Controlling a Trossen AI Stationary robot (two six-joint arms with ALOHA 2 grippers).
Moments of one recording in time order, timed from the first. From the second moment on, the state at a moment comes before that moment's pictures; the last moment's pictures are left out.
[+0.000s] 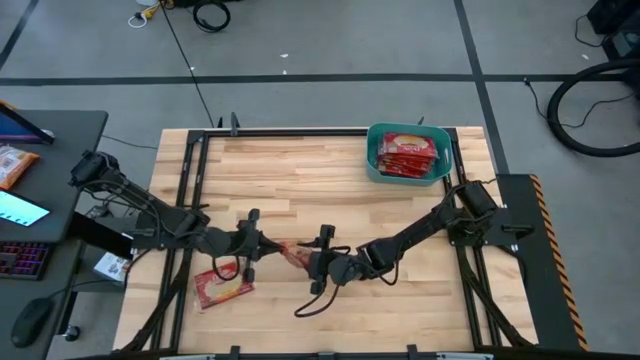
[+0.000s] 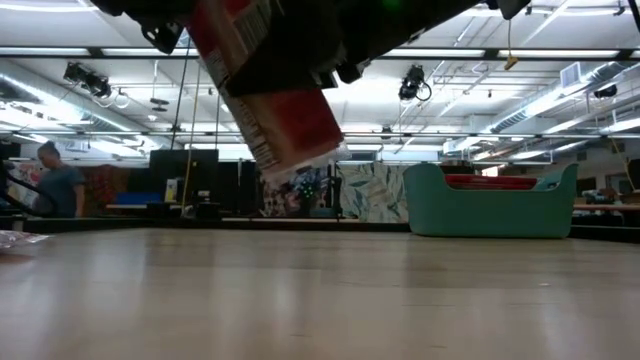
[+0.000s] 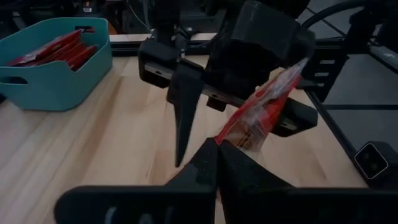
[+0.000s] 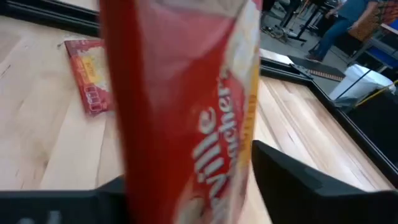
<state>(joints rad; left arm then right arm) -0.51 1.10 0.62 0.13 -0.49 -0.19 0.40 1.99 1.23 0.32 0.69 -0.06</state>
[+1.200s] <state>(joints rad) -0.53 0.93 0.62 -0.69 -0.24 -0.50 0.37 1.62 1.23 -0.59 1.06 0.00</state>
